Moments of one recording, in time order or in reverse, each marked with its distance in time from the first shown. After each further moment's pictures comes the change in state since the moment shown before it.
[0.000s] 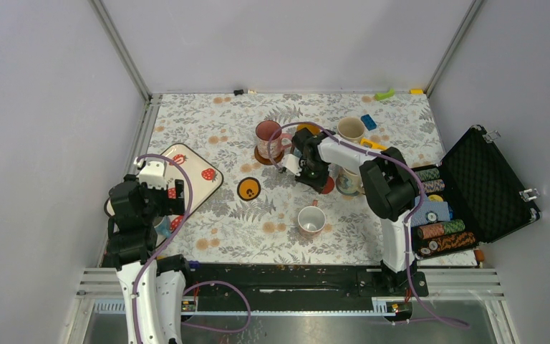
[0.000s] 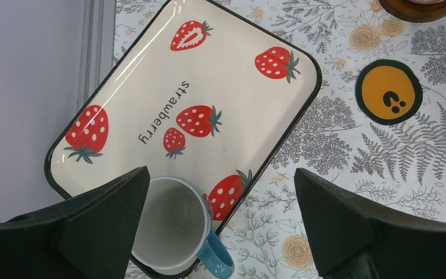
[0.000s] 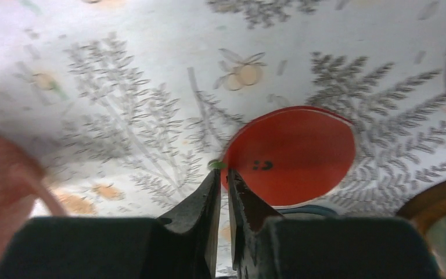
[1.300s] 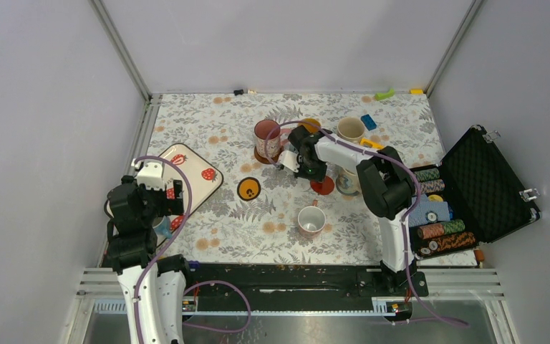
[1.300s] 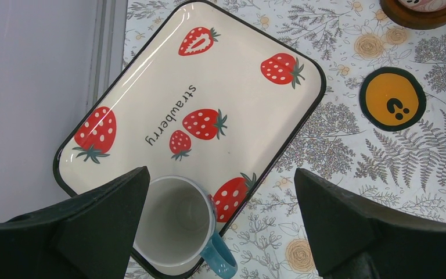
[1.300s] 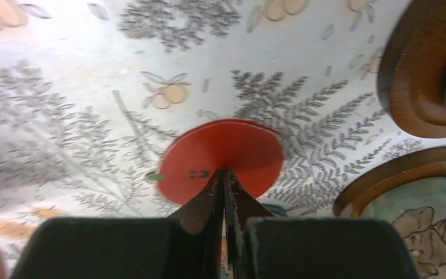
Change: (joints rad) left arm 0.015 -0.027 0.000 0.005 -0.004 -0.002; right arm 0.009 0.037 0.045 0.048 0.122 -0.042
